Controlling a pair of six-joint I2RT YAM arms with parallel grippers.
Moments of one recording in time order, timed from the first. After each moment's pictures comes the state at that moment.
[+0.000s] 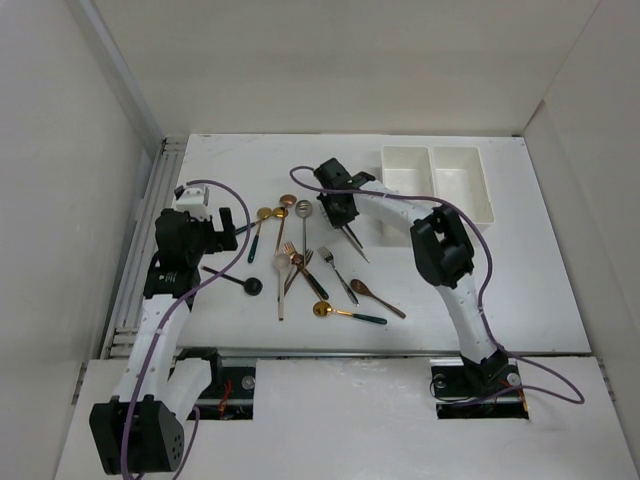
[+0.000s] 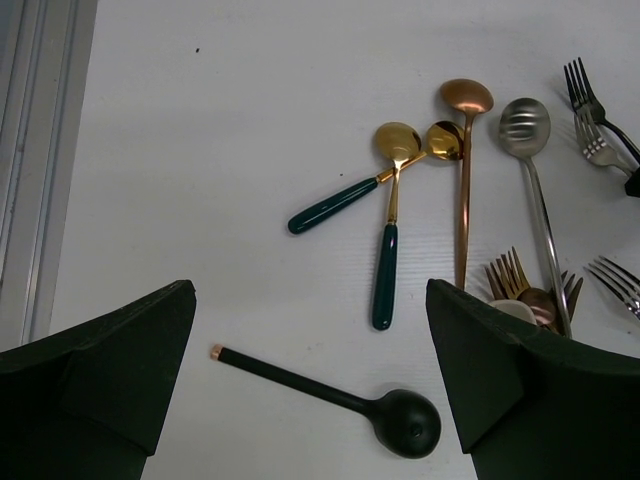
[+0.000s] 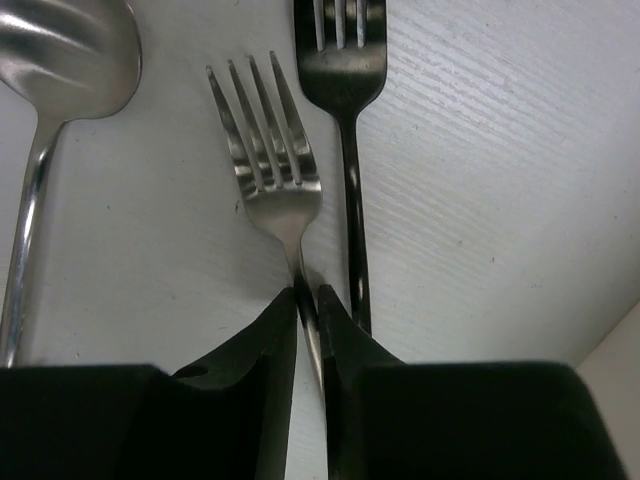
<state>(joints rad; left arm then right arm) 0.02 0.86 0.63 -0.18 0.08 -0.03 0.65 2.32 1.93 -0.71 0.16 0.16</state>
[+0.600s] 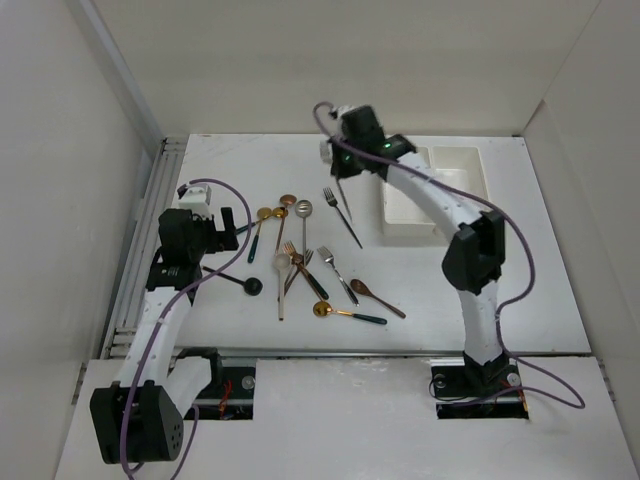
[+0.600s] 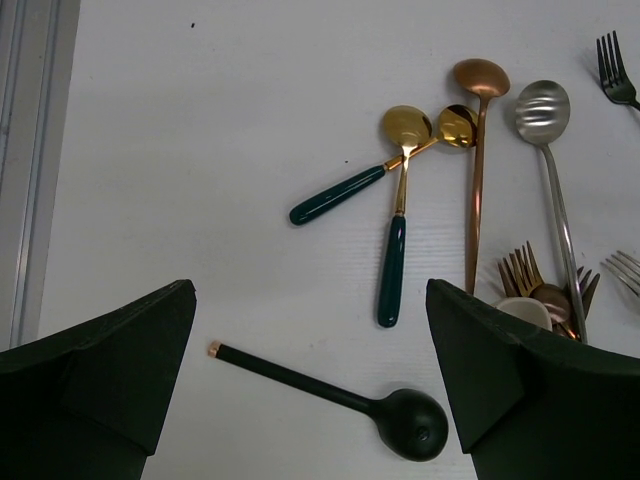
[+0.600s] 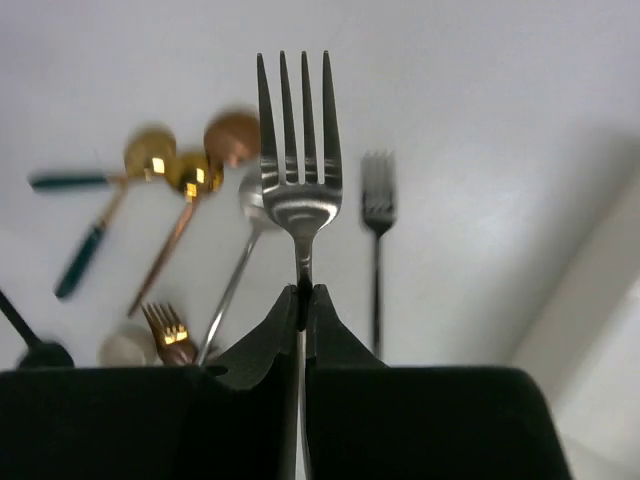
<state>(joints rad) 0.02 0.92 0.63 -0.16 0.08 -0.03 0.60 2.17 2.07 -0.70 -0.02 0.18</state>
